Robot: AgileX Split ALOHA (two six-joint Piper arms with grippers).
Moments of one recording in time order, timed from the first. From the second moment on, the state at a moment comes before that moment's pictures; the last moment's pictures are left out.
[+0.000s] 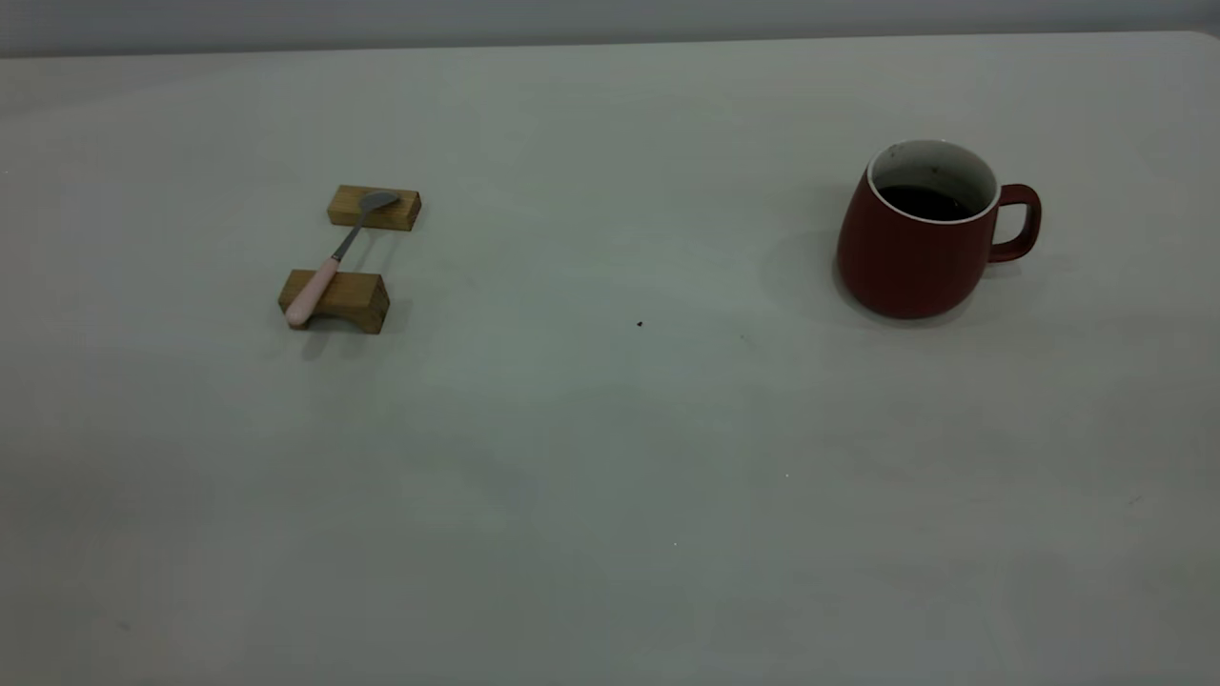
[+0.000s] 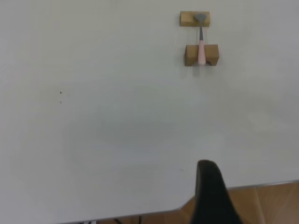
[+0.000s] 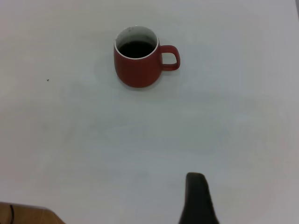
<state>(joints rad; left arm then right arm) -0.05 -0.02 -0.49 -0.03 1.13 0.04 0.09 0.02 -0.47 0.03 1.14 -0.05</state>
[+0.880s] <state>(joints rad) -0.05 -0.02 -0.49 -0.03 1.13 0.04 0.09 0.93 -0.79 -0.02 0.94 -0.43</state>
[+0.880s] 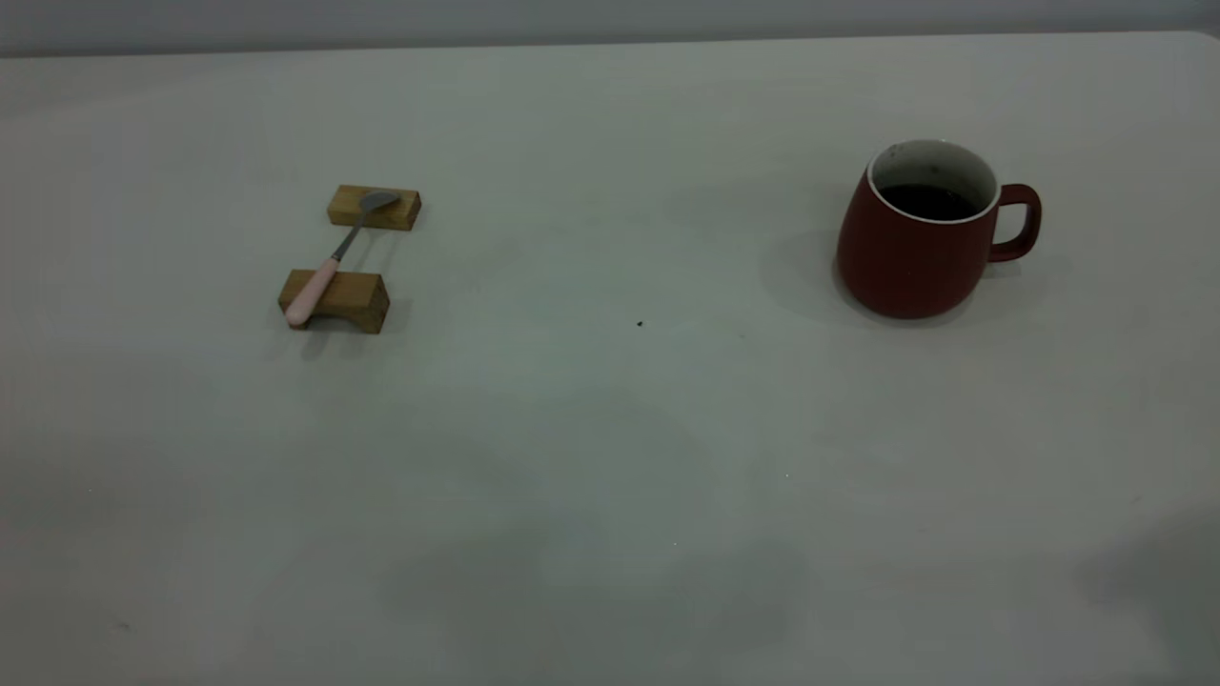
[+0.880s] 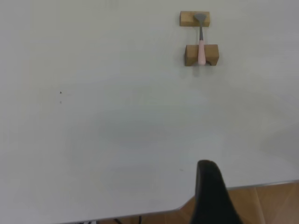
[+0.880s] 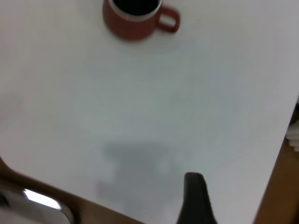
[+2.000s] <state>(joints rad) -0.05 -0.02 -0.49 -0.03 1.13 0.04 0.09 2.16 -1.28 0.06 0.57 -1.20</state>
